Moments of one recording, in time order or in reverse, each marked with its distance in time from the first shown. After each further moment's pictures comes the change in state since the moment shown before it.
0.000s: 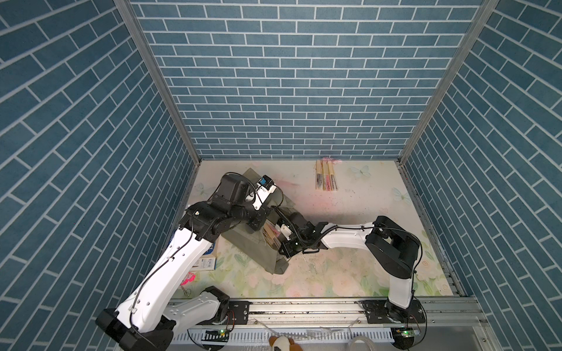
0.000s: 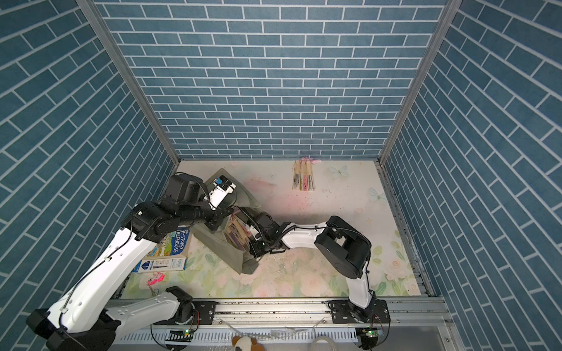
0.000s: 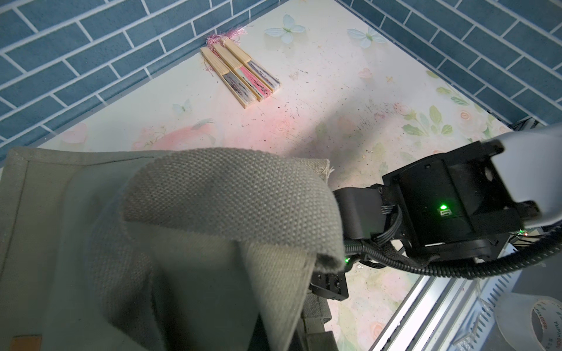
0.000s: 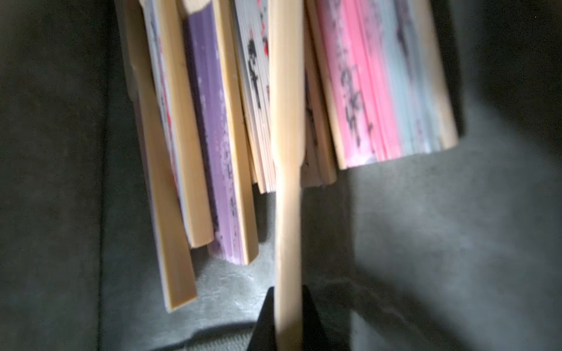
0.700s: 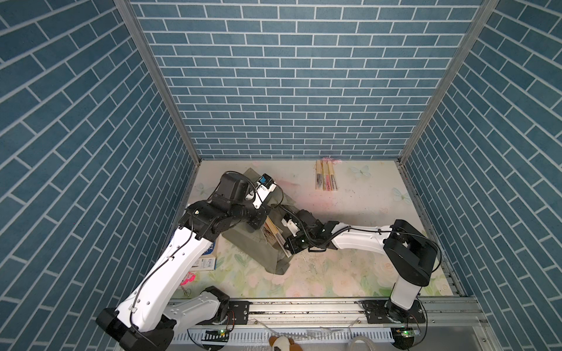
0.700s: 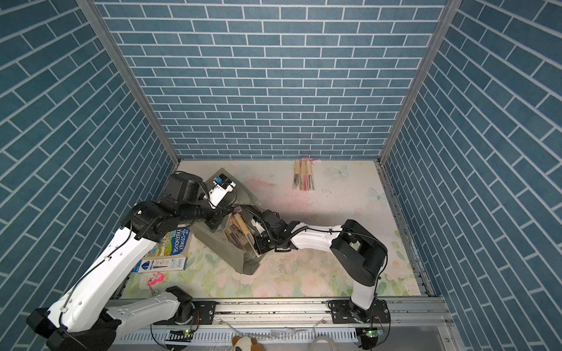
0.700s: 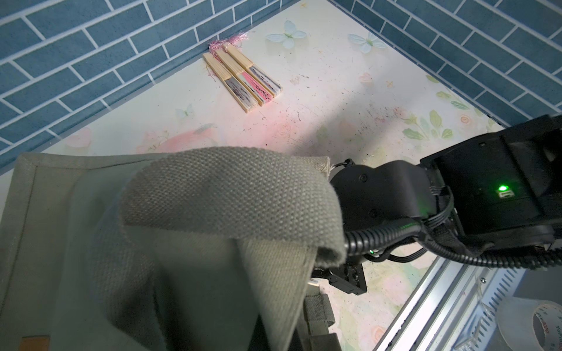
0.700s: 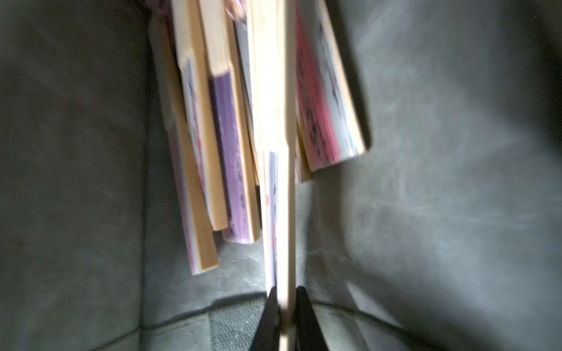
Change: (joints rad) left arm 0.001 0.008 0.014 0.003 -0.002 0.000; right arm -0.026 -0.093 -0.052 -0.011 0.046 0.018
